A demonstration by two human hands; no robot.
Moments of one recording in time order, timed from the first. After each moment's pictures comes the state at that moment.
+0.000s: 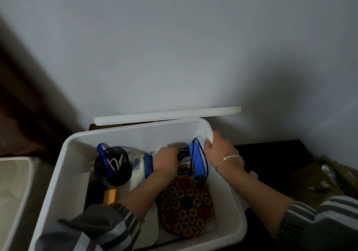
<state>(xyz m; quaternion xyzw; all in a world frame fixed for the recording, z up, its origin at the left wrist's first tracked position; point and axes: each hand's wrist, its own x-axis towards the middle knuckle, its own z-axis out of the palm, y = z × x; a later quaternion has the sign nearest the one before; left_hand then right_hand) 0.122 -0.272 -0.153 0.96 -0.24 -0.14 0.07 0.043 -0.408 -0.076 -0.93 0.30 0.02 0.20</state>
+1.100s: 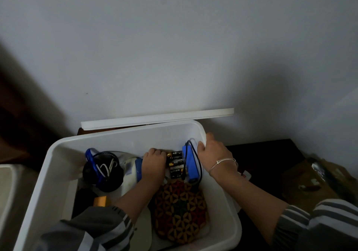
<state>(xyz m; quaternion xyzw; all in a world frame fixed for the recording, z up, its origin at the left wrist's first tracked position) 0.136 -0.260 -0.195 0.95 -0.29 -0.06 0.04 0.044 -0.409 -0.079 -0.94 0.29 0.02 0.19</state>
